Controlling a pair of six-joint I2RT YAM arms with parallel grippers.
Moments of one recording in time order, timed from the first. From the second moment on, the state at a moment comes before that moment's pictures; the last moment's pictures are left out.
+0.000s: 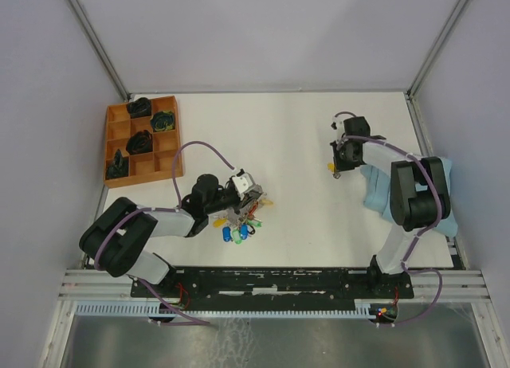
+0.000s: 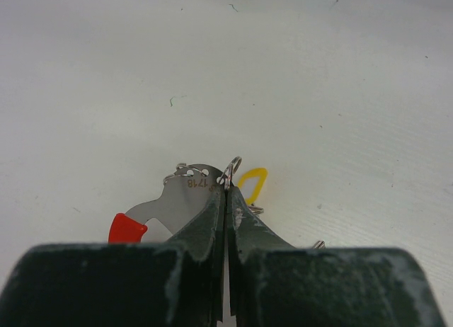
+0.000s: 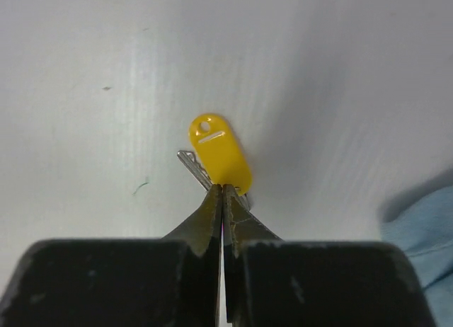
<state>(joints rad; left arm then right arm) -0.61 1.47 0.39 0.80 0.48 0.25 0.12 1.83 1.14 -0.39 -0.09 0.00</state>
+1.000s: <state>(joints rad) -0.61 1.46 0.39 0.79 0.47 0.25 0.40 1.70 1.06 -0.44 0.25 -0.03</state>
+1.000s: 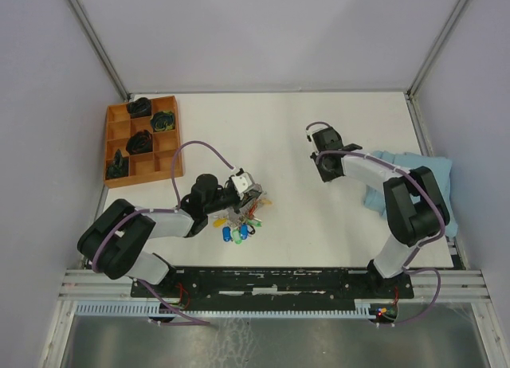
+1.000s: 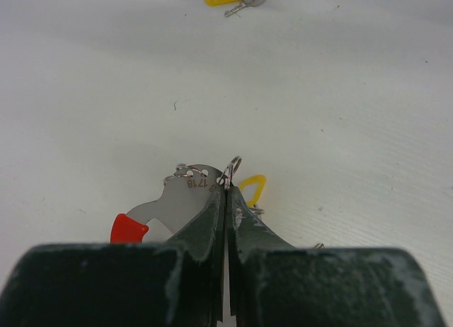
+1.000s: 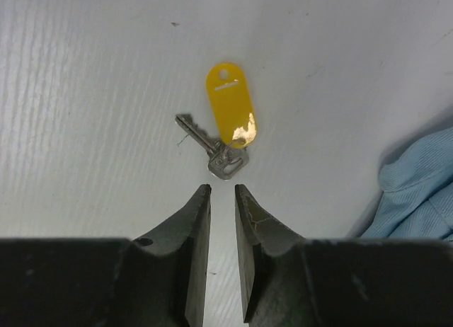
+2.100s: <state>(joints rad) -0.61 1.46 0.39 0.76 0.47 0.25 0.28 1.86 1.20 -0.49 0.04 -0.04</state>
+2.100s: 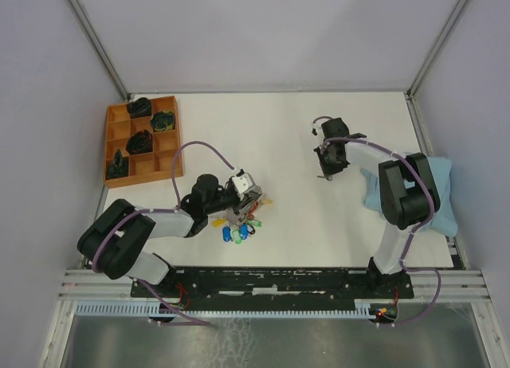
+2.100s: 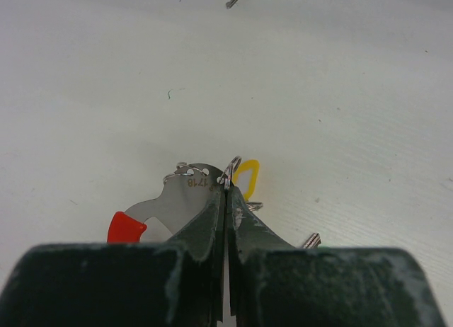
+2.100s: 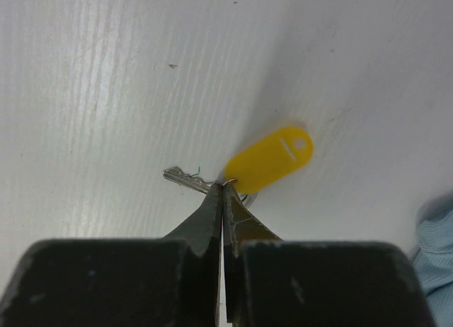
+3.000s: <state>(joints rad) -0.61 1.44 0.39 0.75 0.47 0.25 0.43 1.64 0.97 -0.45 -0.42 0.02</state>
